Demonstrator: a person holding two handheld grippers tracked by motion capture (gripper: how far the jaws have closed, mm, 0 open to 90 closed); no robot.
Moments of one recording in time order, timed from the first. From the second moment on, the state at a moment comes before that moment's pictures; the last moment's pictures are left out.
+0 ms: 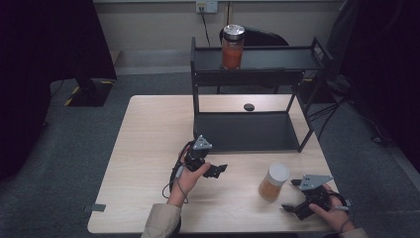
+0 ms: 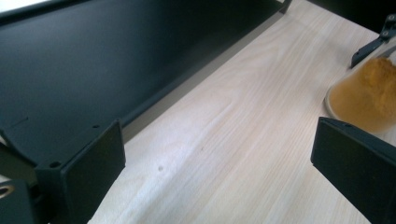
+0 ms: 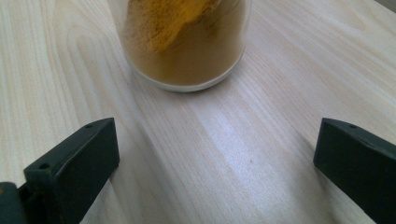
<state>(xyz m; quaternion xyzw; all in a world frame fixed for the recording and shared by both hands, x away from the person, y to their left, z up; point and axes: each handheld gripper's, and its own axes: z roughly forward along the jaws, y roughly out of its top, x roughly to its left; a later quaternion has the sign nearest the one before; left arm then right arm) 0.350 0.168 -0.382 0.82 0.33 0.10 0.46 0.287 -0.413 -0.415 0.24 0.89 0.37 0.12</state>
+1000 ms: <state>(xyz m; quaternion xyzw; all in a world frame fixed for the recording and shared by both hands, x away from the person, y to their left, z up) 0.325 0.199 -0.408 0.81 0.38 0.11 0.43 0.287 -0.413 -0.415 0.24 0.89 0.37 0.12</state>
